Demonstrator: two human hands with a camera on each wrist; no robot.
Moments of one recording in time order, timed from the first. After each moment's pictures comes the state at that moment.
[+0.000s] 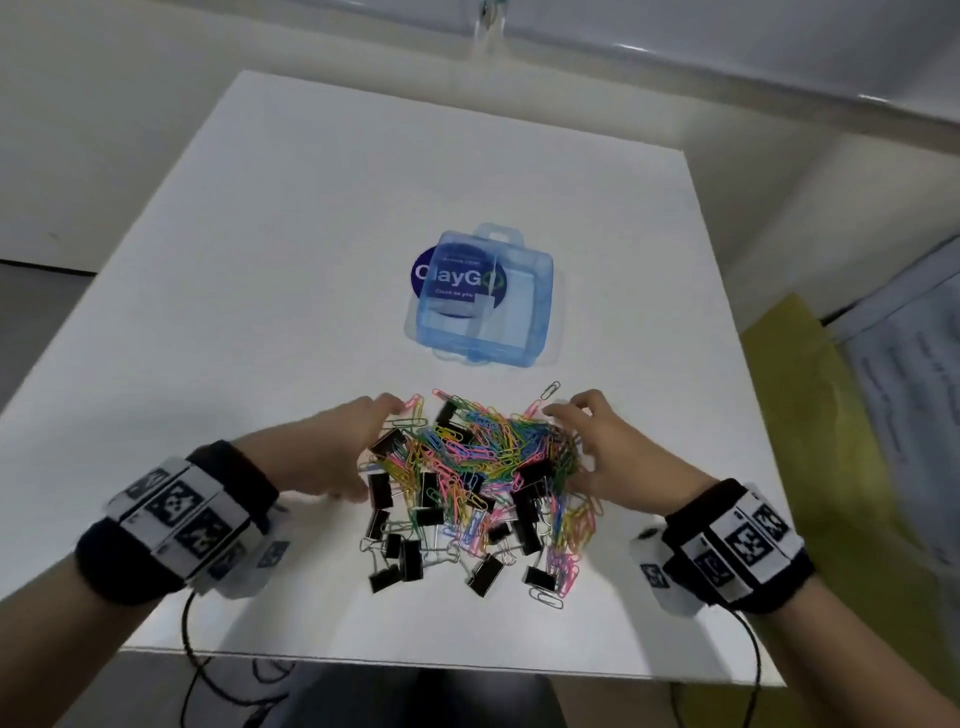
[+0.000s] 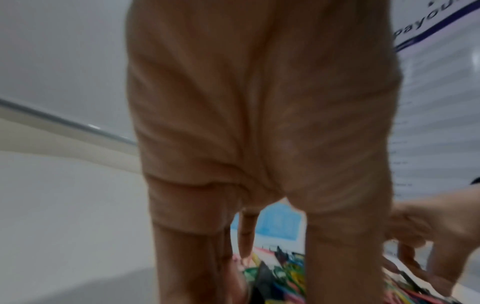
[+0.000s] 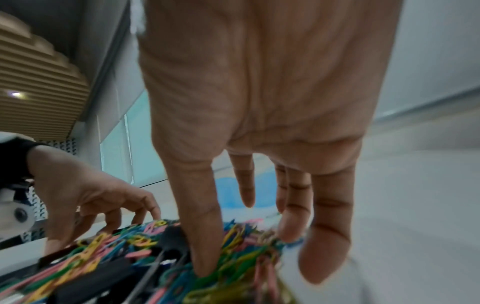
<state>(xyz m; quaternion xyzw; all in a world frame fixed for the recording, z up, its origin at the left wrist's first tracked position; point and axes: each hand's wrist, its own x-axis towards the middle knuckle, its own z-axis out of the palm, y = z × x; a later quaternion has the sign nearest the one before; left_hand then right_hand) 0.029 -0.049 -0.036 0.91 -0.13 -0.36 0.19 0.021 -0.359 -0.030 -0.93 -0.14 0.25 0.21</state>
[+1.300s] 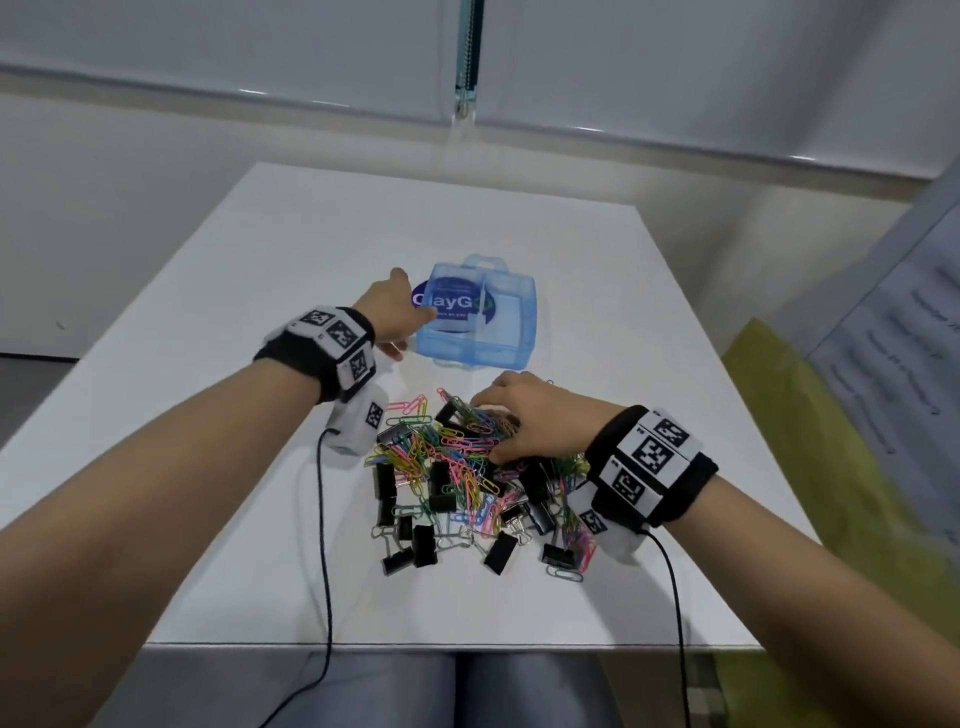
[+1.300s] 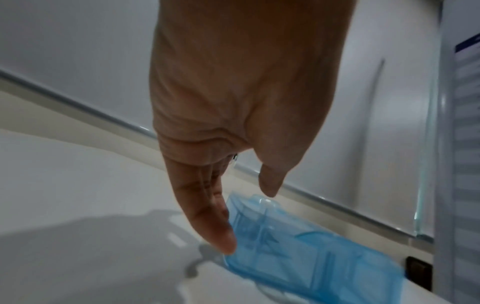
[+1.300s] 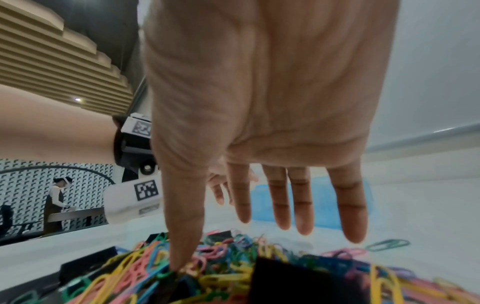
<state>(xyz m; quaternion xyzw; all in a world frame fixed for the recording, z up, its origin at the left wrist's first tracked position) 0.117 -0.092 -0.009 0.91 0.03 -0.14 0.38 0.027 -0.286 -0.023 -0.94 -0.24 0.22 0.09</state>
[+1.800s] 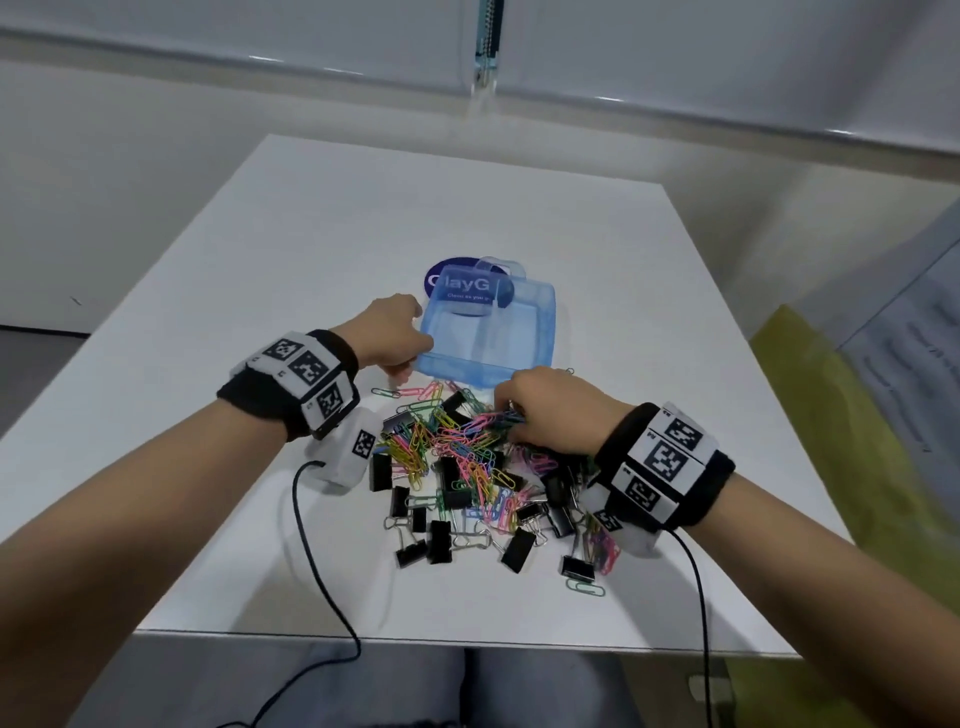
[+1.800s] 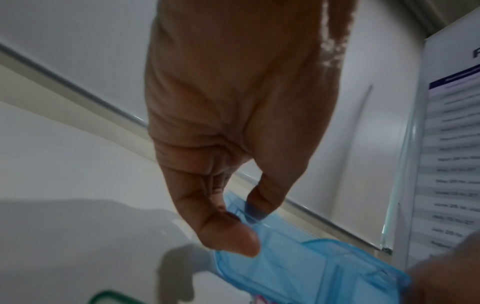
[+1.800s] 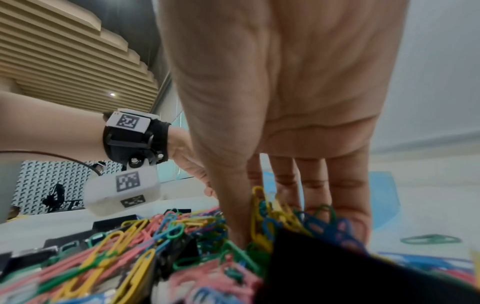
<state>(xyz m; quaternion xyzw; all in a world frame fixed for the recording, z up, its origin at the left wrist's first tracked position) 0.096 -0.078 -0.032 0.90 0.03 -0.18 0.38 0.024 -0.275 -0.028 -0.95 -0.26 0.14 0.03</state>
